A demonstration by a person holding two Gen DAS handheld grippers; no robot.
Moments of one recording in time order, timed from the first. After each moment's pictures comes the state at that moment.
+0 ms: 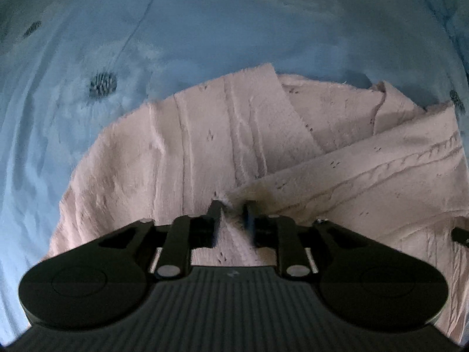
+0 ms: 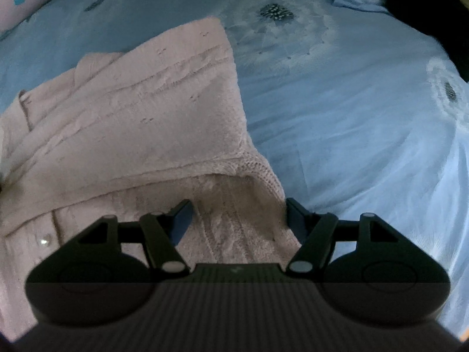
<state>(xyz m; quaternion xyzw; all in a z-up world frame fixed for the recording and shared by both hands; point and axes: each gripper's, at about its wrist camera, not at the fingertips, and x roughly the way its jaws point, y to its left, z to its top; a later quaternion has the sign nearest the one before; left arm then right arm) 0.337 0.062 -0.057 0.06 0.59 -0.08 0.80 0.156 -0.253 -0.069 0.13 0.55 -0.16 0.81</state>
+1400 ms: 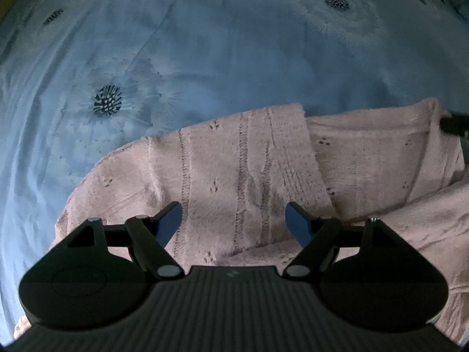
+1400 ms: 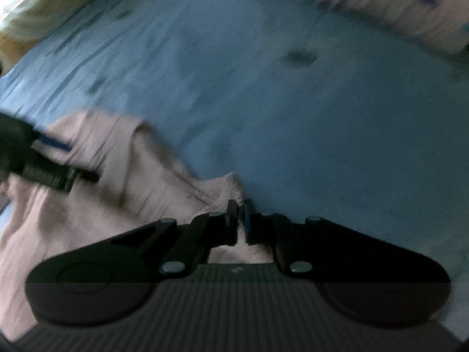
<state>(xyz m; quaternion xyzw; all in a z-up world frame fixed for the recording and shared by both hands) 0.390 0.047 -0.077 0.03 0.60 0.01 0.80 0.359 -0.201 -0.044 -0.09 0.45 0.19 0.87</state>
